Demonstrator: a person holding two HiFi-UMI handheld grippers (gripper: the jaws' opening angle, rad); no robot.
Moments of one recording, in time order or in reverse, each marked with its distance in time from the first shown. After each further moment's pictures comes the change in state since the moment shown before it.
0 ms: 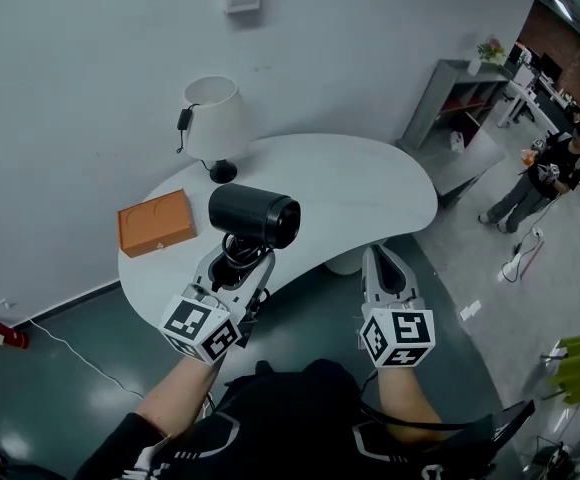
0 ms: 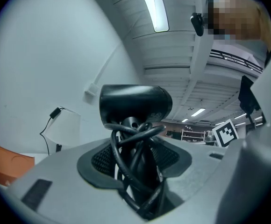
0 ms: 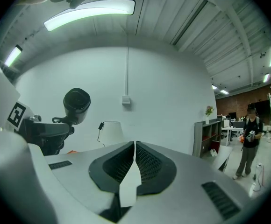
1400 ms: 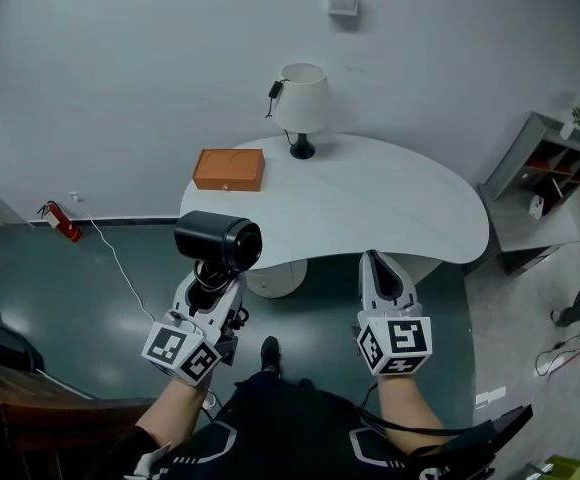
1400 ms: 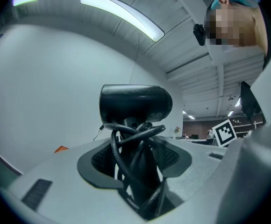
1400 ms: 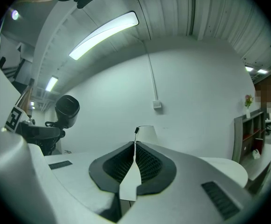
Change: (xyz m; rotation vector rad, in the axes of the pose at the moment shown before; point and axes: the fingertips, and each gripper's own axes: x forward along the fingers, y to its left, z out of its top) left arm -0.148 -0.128 -0.014 0.068 -0.125 0.570; right arm -0.072 0.011 0.004 0.007 -0.054 0.507
